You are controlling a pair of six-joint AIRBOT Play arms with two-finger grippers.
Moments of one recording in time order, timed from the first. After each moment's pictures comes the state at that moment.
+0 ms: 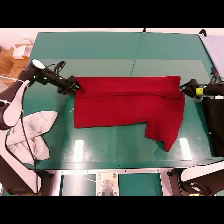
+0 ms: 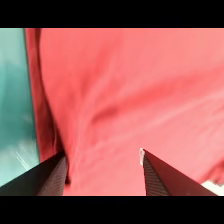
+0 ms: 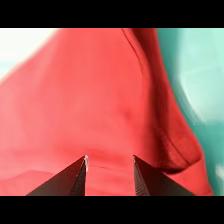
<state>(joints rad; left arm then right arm) 0.05 -1.93 1.64 0.84 -1.31 -1.40 -0.59 -1.73 1.36 -0.71 1.11 1.11</state>
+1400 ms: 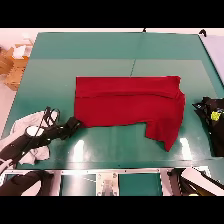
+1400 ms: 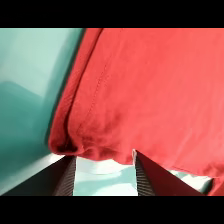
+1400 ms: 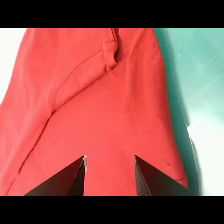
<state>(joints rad) -0.19 -0.98 0.27 0.42 -0.49 -1.47 -0.87 -1.12 0.69 -0.62 1.08 1.14</state>
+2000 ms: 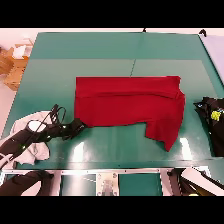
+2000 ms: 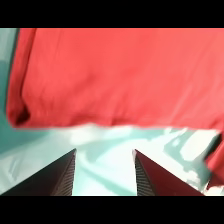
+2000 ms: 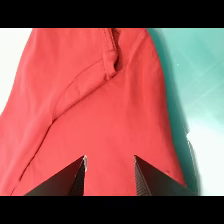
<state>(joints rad) -0.21 -1.00 0.36 0.57 -0.69 -1.53 -0.87 -1.12 0.69 -0.61 1.06 1.14</state>
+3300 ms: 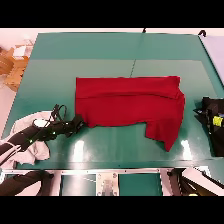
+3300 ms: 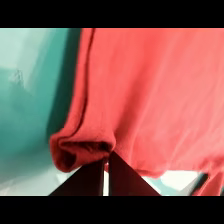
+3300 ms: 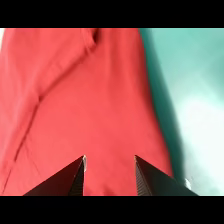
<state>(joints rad) -0.21 -1.18 0.36 0.37 -0.56 -1.38 -0.95 -1.11 0.67 -0.71 1.18 1.19</state>
